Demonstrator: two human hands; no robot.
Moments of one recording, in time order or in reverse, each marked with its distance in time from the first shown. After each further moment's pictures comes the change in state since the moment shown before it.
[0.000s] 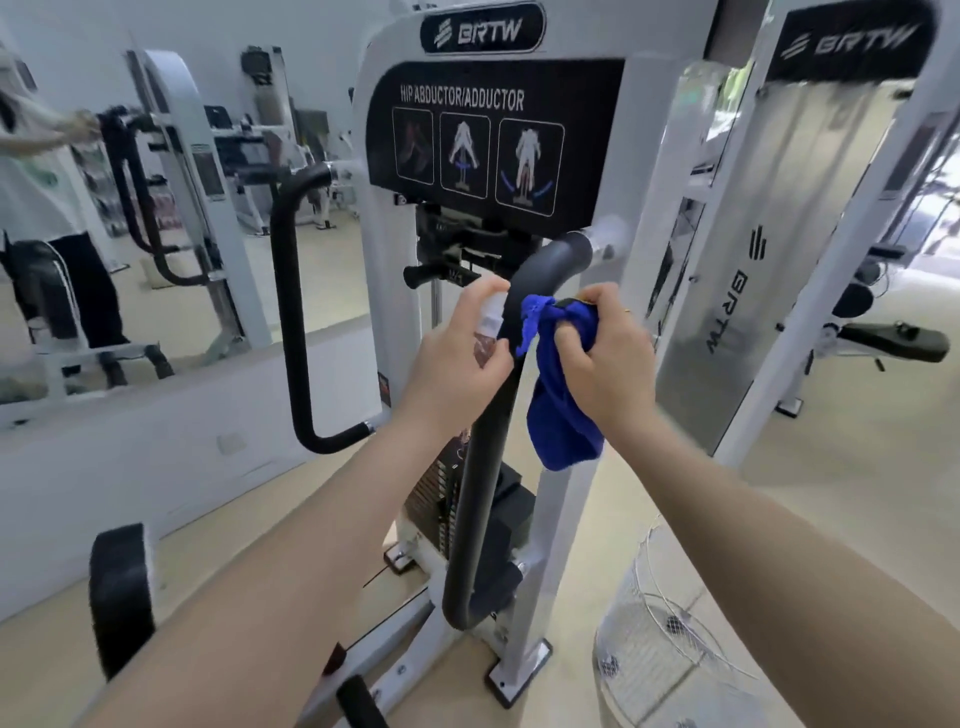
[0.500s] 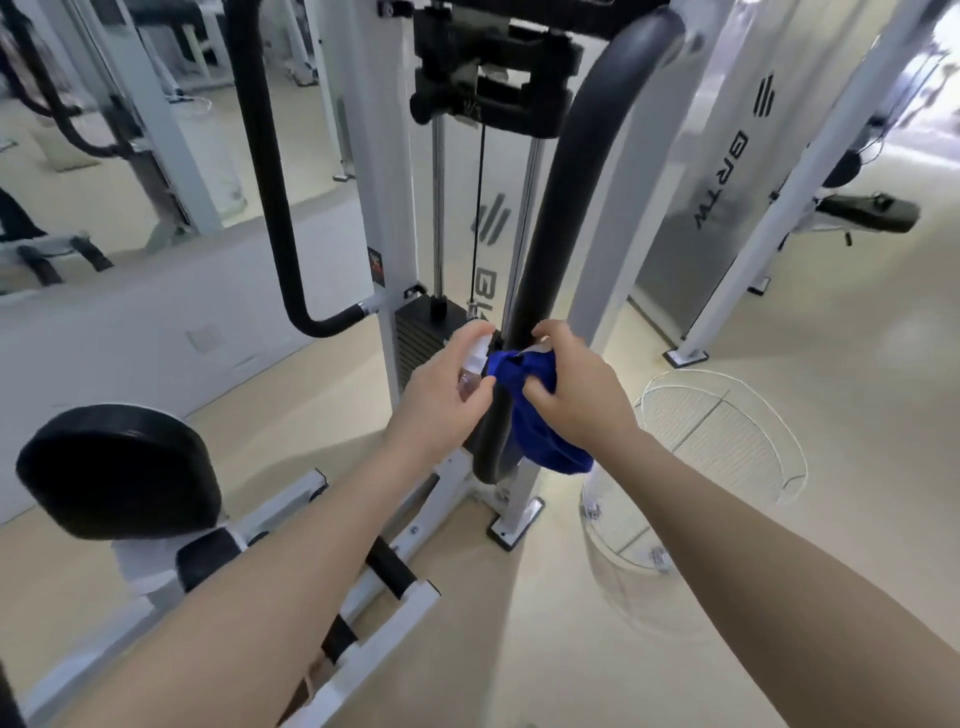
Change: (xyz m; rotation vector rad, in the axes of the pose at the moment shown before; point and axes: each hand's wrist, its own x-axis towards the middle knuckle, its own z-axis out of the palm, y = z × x) left_hand -0.141 -0.095 -0.007 -0.069 -0.313 -0.262; right_hand -0.151 0.000 0.072 -0.218 -0.500 0.211
